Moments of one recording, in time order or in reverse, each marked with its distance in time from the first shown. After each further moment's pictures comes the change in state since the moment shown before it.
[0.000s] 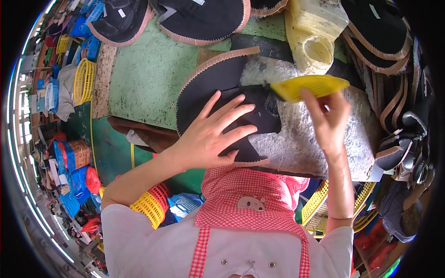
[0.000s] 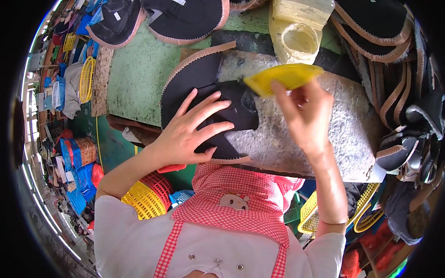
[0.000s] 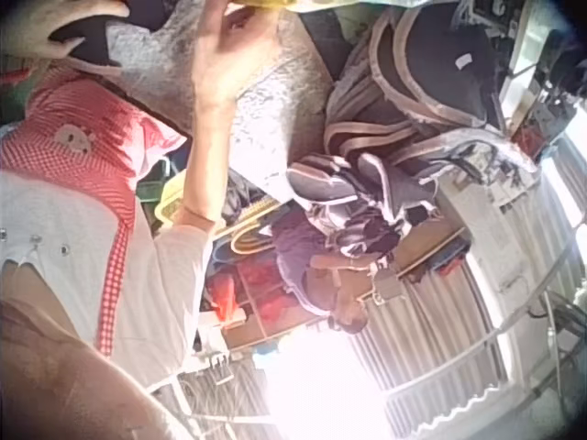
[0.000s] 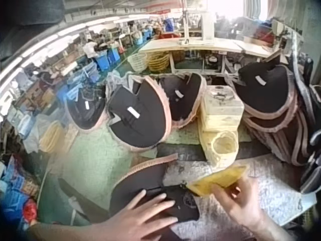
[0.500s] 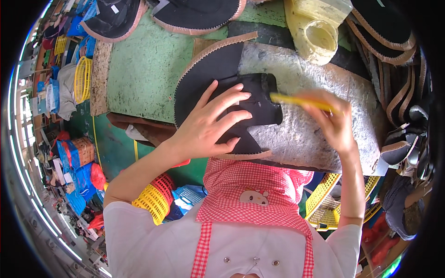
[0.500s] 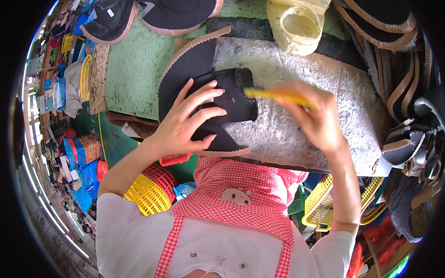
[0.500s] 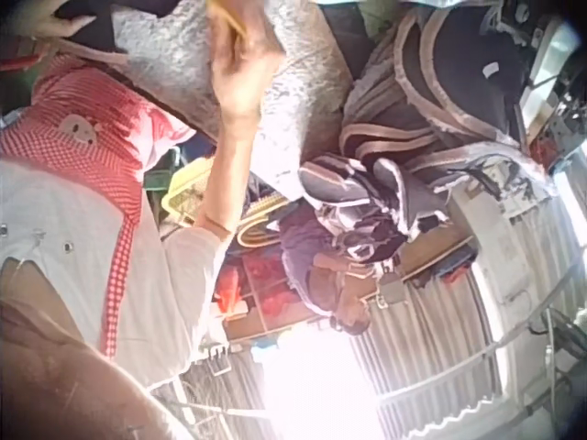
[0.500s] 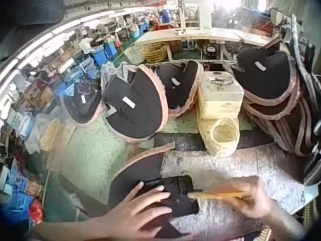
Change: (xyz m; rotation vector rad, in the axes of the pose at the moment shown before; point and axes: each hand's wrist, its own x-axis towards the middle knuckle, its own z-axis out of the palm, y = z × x) left_hand 0.004 -0.007 0.003 -0.070 0.065 0.001; right_hand -0.027 0.031 -0.031 -0.097 -0.368 -0.217
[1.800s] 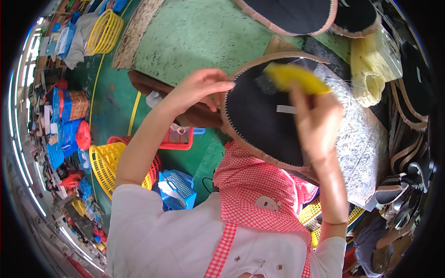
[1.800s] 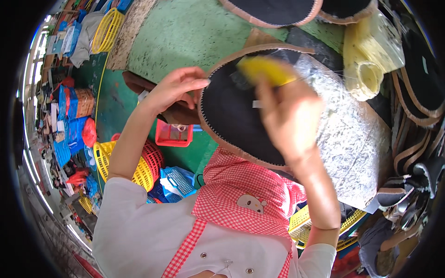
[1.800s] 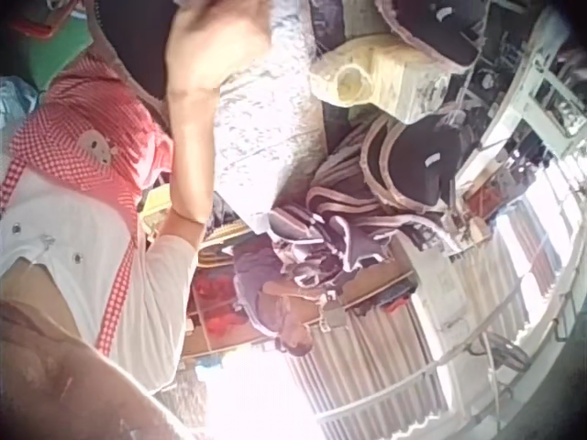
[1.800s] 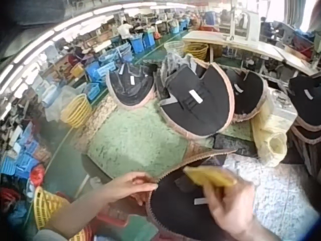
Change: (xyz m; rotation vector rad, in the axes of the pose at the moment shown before) left_hand -0.089 -0.079 -0.040 -1.098 0.186 -0.890; right_hand 0.107 -0.112 0.108 -0.142 0.054 0.207
